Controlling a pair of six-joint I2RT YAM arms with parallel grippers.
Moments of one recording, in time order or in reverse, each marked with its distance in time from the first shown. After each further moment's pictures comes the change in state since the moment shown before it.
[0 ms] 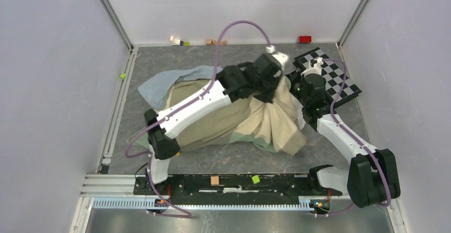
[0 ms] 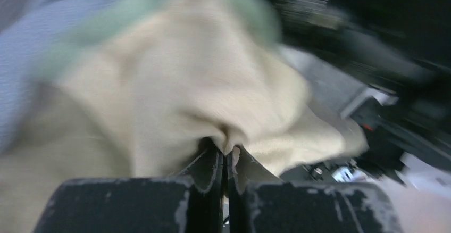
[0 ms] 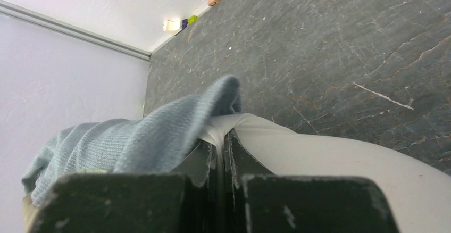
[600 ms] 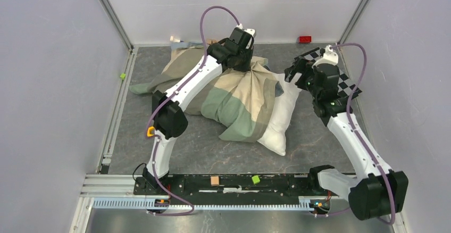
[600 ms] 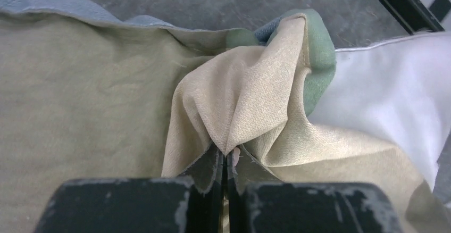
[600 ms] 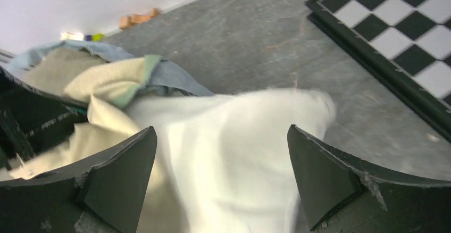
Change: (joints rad) left arm 0.418 0.155 -0.051 0.172 0.078 0.050; right arm -0.031 -0.094 0.223 -0.388 0.209 -0.364
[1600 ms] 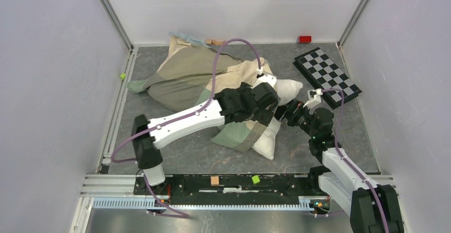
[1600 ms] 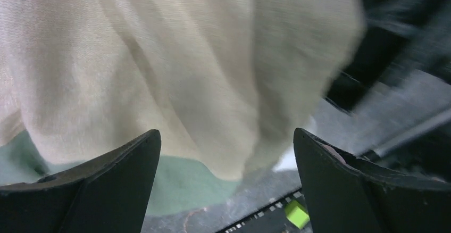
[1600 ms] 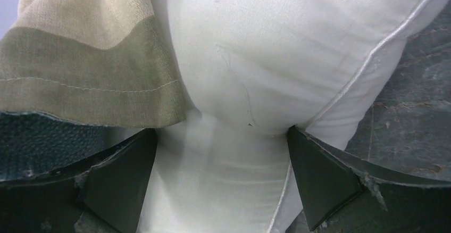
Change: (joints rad) left arm -0.457 -0.407 -0.452 -0.046 -0.340 -0.151; right arm -0.031 -0.234 -0.690 0.550 -0.529 0.255
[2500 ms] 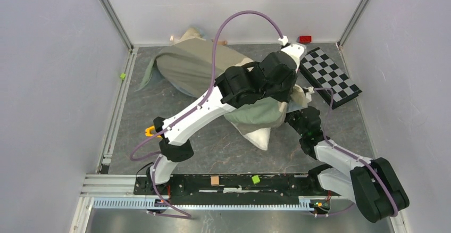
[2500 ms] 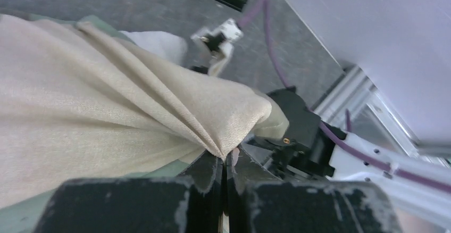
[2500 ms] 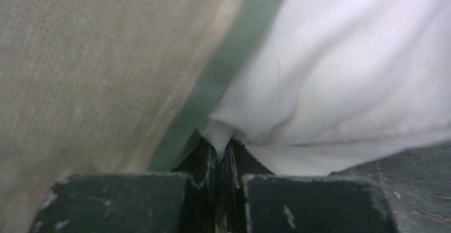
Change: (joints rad) left arm -0.031 0.368 0.892 -0.240 0.123 0.026; right arm 0.190 0.196 0.011 0.235 0.222 0.164
